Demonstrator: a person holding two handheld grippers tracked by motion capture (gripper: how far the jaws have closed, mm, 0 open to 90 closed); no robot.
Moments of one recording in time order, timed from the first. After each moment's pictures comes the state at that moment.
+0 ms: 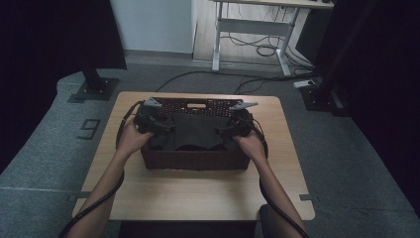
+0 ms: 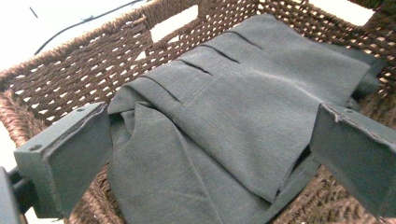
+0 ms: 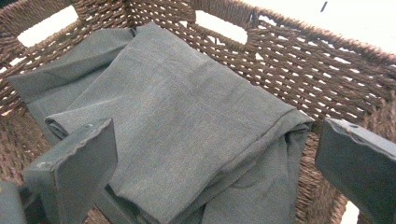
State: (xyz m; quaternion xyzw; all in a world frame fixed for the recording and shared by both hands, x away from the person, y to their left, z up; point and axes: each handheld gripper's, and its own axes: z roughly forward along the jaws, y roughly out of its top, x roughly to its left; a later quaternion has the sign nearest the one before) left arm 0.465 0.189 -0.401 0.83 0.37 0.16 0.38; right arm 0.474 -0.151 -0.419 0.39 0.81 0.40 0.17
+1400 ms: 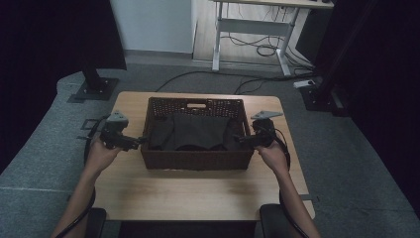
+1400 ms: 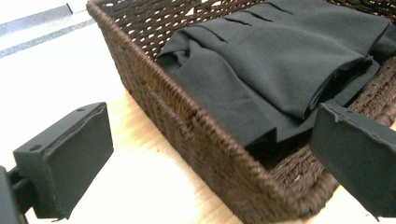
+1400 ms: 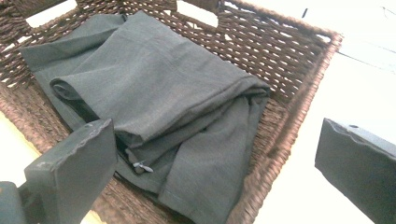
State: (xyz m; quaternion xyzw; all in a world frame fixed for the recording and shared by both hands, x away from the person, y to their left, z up) left arm 0.413 0.275 -0.417 0.81 0.40 0.19 0.38; right arm 0.431 -0.212 -0.410 0.40 0.80 0.41 0.19
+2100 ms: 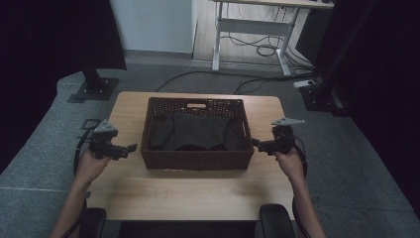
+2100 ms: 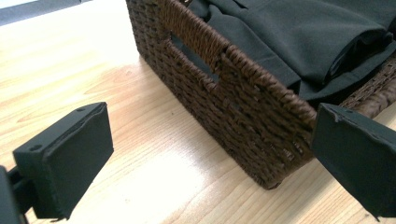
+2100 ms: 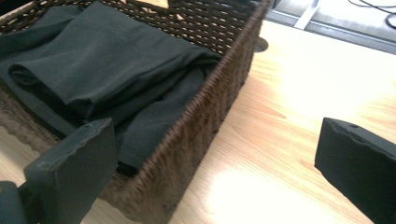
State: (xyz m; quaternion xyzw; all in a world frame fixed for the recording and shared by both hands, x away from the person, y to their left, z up) left arm 0.394 0.308 -0.443 0.80 0.42 0.18 0.39; right arm 0.414 -0.269 -0.422 0.45 0.77 0.40 0.21
